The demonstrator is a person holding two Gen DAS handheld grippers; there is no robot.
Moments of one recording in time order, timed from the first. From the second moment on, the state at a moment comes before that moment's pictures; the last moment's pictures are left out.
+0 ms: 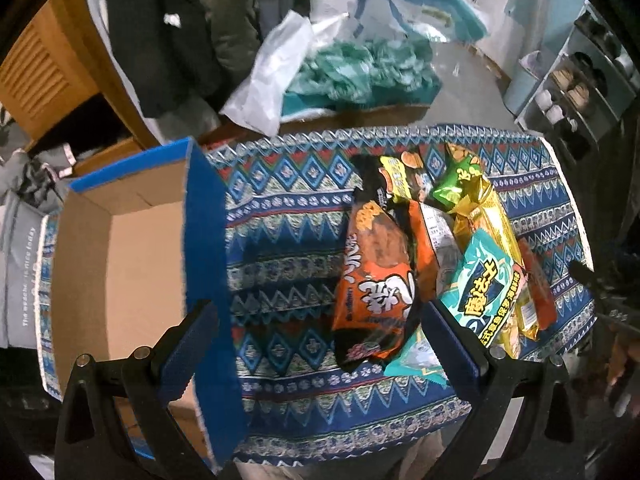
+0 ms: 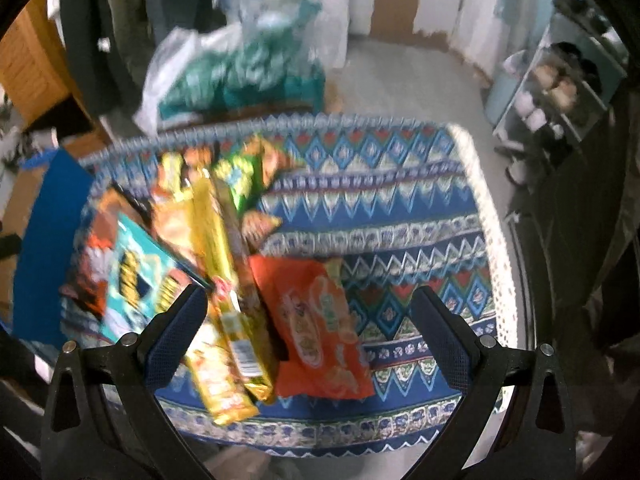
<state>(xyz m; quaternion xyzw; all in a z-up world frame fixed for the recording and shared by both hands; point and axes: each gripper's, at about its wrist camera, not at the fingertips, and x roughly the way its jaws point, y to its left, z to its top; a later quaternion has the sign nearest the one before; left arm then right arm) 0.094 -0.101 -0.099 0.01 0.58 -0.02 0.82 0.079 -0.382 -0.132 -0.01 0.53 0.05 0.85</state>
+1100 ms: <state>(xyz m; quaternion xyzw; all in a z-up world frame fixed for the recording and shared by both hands) 0.149 -0.153 -0.221 0.07 0.64 -0.04 0.76 0.103 -0.391 -0.247 0.00 0.63 0.05 0.78</state>
